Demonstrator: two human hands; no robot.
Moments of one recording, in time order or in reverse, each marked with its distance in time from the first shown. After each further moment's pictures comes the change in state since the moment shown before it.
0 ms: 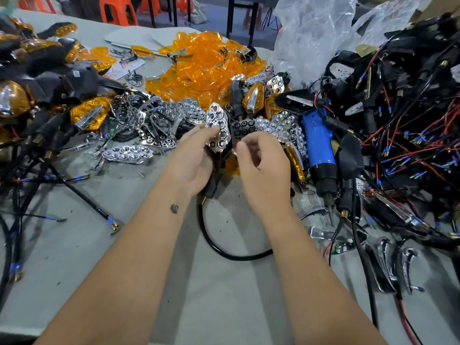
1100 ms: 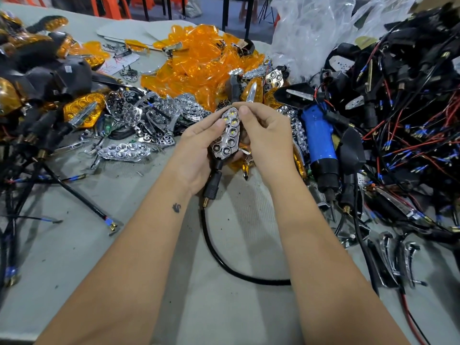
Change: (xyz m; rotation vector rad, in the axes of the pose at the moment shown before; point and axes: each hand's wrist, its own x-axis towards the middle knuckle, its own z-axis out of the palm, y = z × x) left_hand 0.000 -0.002 -0.004 0.054 -0.203 0.078; right_hand 0.047 -0.007 0.000 0.340 -0.083 0.169
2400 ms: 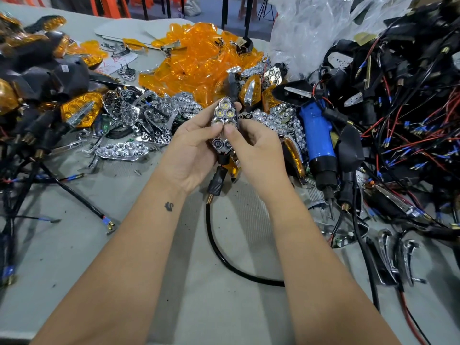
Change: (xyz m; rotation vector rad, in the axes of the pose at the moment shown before) left_hand -0.008 0.007 0.004 -0.017 -0.081 0.060; right_hand -0.022 0.009 0.003 -0.044 -0.101 -0.040
